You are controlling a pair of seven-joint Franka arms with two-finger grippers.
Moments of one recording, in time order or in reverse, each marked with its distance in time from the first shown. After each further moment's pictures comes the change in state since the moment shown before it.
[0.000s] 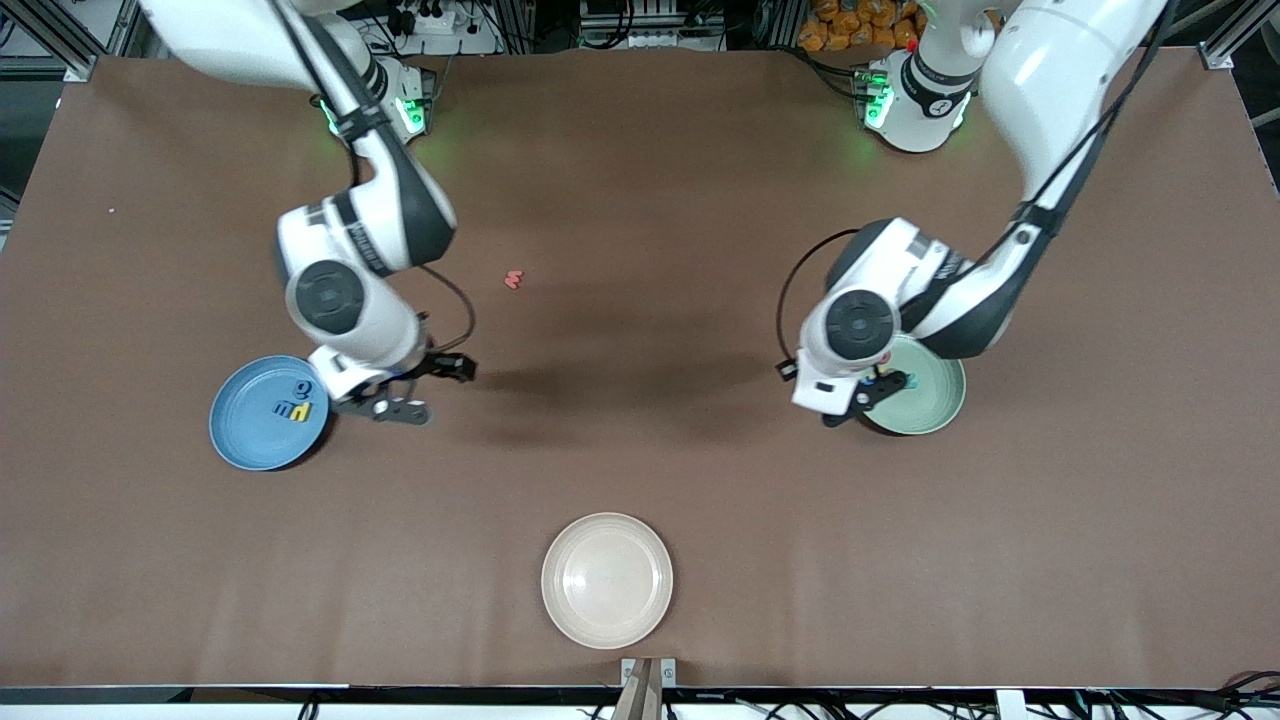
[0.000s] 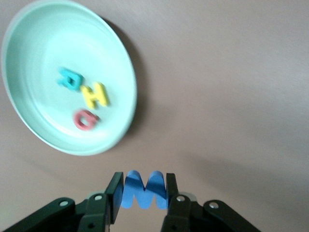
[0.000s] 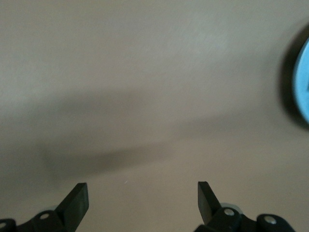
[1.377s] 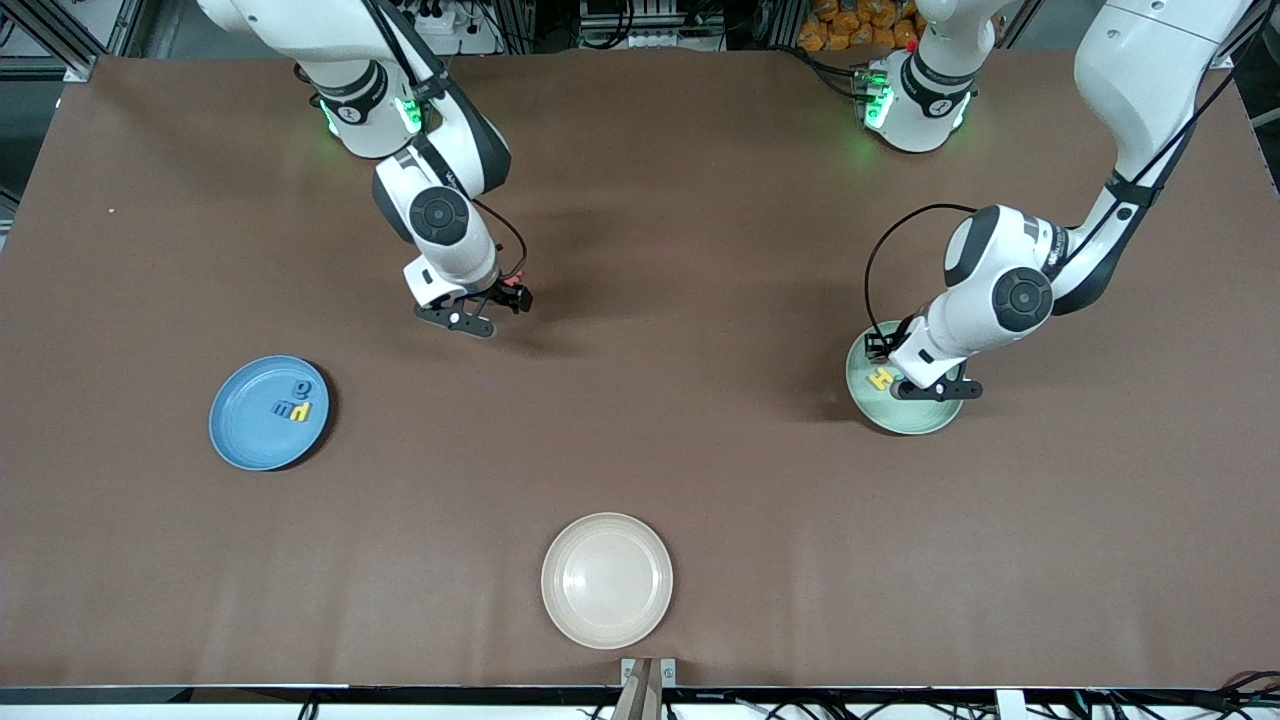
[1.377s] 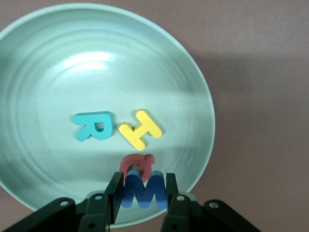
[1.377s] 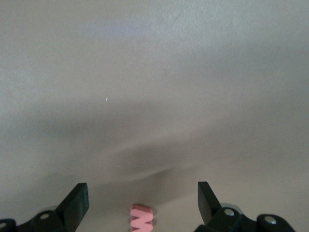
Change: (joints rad) left arm 0.344 -0.091 -0.076 -0.419 -0.102 0.442 0.638; right arm 0.074 -0.092 0.079 -0.477 0.000 0.377 0.279
